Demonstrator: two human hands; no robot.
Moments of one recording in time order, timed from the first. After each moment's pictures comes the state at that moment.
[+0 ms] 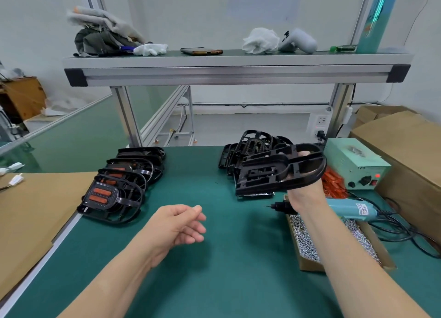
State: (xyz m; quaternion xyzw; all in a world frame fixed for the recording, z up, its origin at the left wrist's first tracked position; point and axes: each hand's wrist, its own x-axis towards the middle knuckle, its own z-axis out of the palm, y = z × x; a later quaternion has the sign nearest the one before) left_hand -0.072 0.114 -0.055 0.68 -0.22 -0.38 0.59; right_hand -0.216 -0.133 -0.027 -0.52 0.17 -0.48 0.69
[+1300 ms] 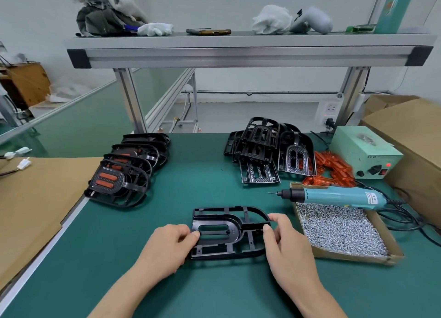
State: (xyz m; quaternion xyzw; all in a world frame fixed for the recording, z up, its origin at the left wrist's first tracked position) left_hand -0.091 0.154 -0.101 0.87 -0.33 -0.18 0.32; right_hand -0.282 -0.014 -0.108 -0.84 0.36 -0.26 0.31
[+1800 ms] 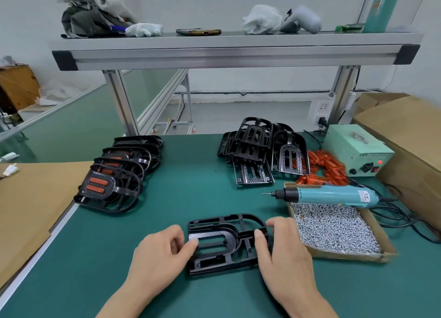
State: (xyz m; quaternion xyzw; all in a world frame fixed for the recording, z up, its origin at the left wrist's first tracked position) left_hand -0.098 0.157 -0.116 0.88 -0.36 -0.02 0.31; right_hand -0.286 -0.006 -0.108 -0.86 0.37 -0.25 0.24
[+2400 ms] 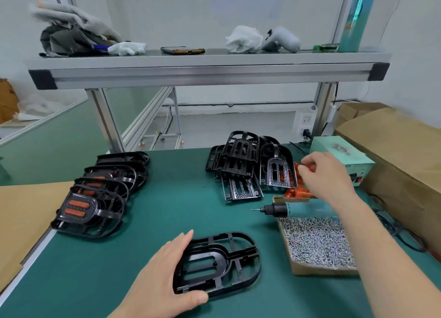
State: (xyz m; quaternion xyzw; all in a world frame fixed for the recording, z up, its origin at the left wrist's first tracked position) left_hand -0.095 0.151 -0.123 0.81 -0.50 -0.12 0.27; right_hand -0.272 -0.190 -0.013 -0.84 0.44 -0.27 0.15
